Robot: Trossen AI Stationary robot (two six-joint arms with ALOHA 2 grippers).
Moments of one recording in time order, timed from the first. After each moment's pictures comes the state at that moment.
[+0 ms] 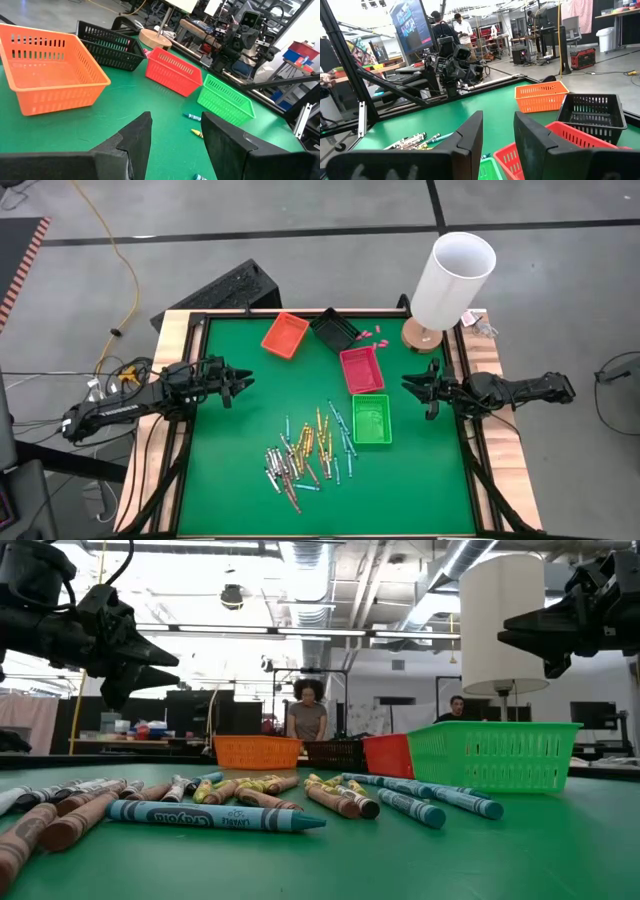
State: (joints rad) left arm 0.33 0.12 0.01 0.04 0.04 -0.46; right arm 0.13 0.01 0.01 0.06 0.39 0.18
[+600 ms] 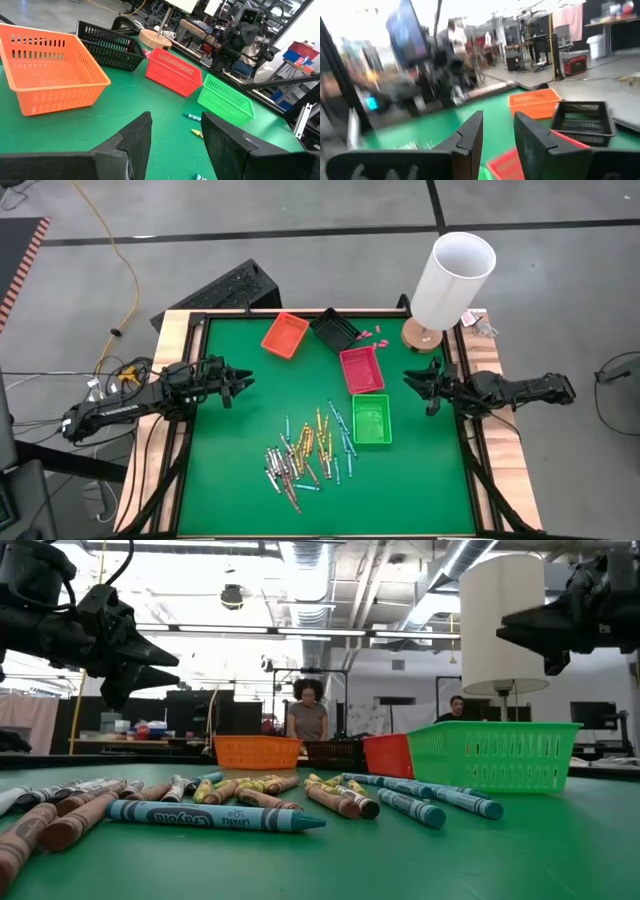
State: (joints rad) left arm 0.33 0.12 0.01 0.04 0.04 -0.46; right arm 0.13 0.01 0.01 0.15 0.41 0.26
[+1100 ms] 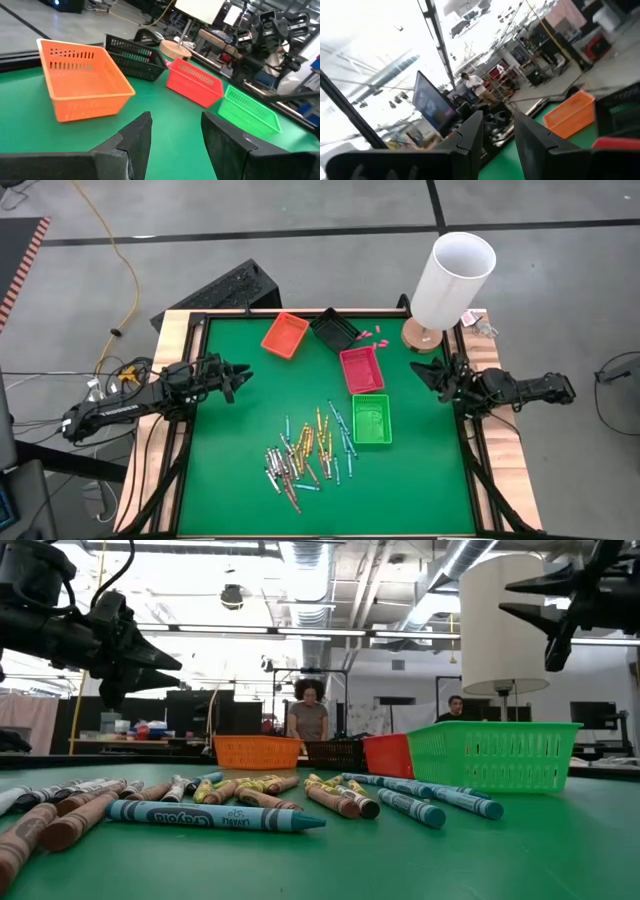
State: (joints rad) left arm 0.33 0.12 0.01 0.04 -0.09 -0.44; right arm 0.13 0.01 0.01 0.33 0.48 0.63
